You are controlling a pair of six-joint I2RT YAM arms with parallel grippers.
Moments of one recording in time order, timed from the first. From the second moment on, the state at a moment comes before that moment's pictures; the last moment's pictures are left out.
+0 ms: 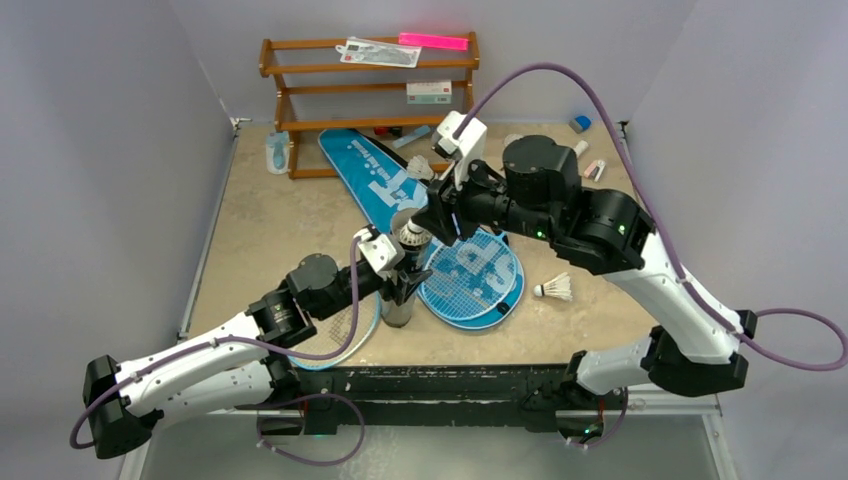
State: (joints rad) left arm -1.00 0.81 0.64 0.13 -0.04 0.07; right arm 1.05 1.37 1.93 -0.91 0.00 0.06
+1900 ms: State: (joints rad) left arm -1.00 0.83 0.64 0.15 -0.06 0.03; right arm 1.05 1.23 1.56 -0.53 -0.02 0.07
